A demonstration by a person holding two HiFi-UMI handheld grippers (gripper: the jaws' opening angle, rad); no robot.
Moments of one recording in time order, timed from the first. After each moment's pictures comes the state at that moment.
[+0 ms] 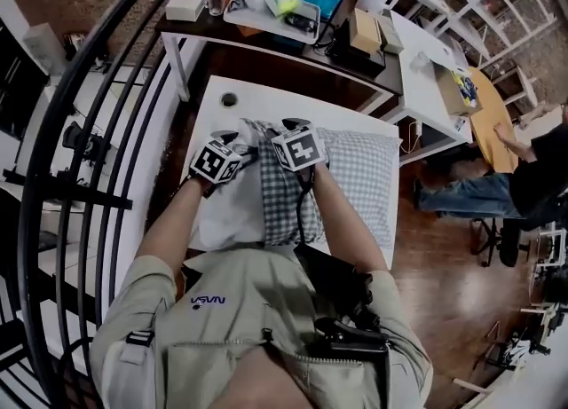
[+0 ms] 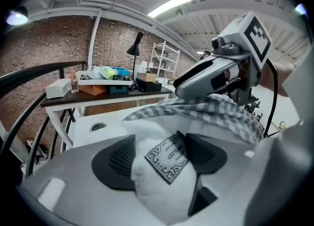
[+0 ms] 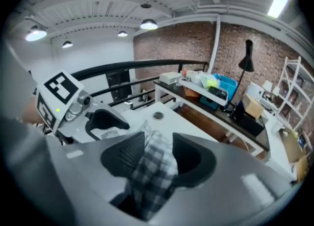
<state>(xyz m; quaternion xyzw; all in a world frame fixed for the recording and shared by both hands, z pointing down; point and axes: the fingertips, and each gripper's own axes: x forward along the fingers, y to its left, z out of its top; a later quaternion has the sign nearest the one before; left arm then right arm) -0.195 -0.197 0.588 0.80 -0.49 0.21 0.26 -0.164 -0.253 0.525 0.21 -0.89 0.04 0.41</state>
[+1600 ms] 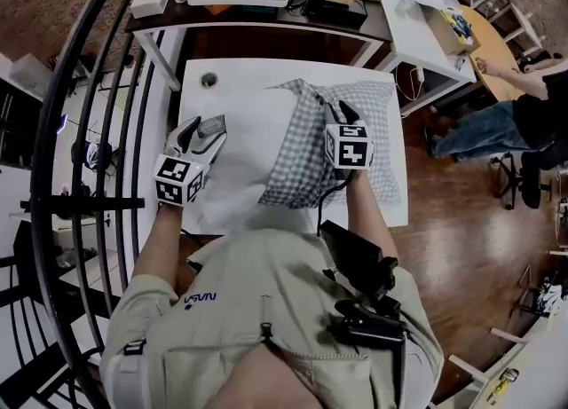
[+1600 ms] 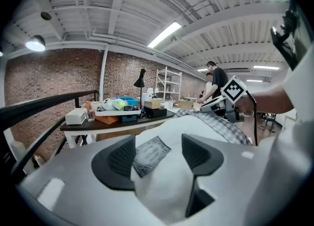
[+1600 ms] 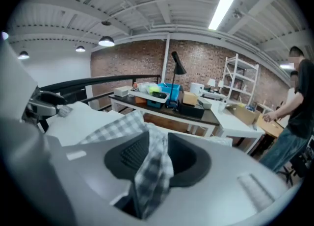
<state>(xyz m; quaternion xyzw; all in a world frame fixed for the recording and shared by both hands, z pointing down) -0.217 -0.142 0.498 0.79 -0.58 0.13 0.13 0.025 -0.299 0.488 0.45 -0.85 0.06 0.28</state>
